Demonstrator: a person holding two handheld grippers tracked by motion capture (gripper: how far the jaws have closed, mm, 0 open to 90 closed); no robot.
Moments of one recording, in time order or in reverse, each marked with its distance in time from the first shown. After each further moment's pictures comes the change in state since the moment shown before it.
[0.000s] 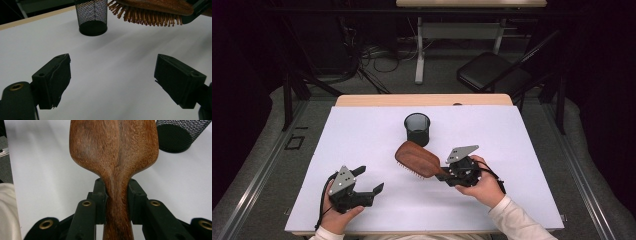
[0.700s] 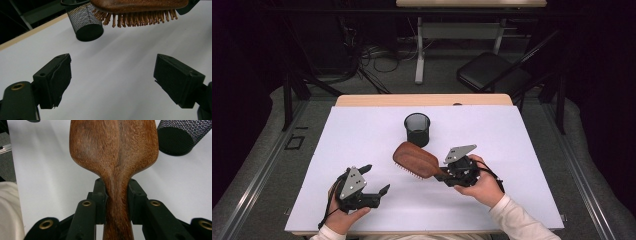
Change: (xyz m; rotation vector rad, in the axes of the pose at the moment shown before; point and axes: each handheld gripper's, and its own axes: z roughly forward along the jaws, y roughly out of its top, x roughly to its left) left arm -0.019 0.016 0.007 0.028 0.034 0.168; right arm 0.004 0.006 -0.002 0.015 0.001 -0.016
